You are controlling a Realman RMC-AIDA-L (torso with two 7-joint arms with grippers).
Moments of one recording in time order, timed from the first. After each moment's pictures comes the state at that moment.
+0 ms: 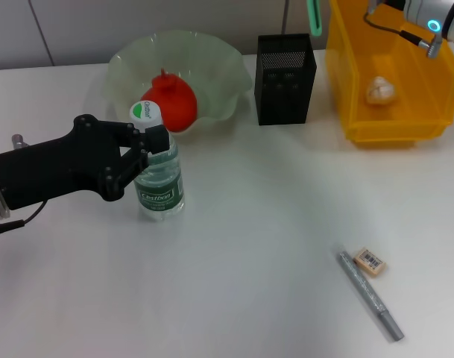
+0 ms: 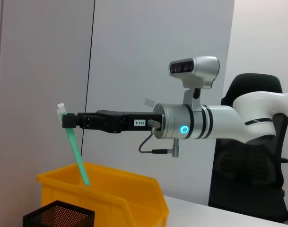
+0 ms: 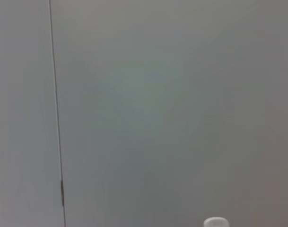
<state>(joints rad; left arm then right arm) -0.38 -2.07 1.10 0.84 1.51 1.53 -1.35 0.85 1.94 -0.63 -0.28 -1.49 -1.04 1.06</state>
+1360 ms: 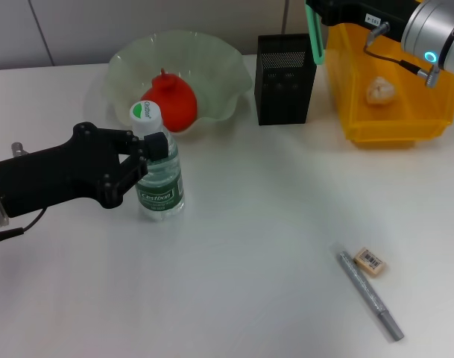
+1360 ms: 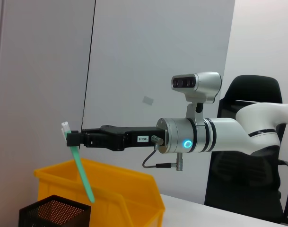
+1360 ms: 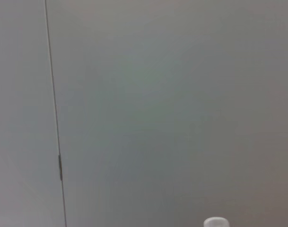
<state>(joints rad) -0.37 -2.07 1.10 0.83 1.51 1.54 -1.35 0.82 1.96 -0.63 -0.24 -1.49 -1.03 1.00</state>
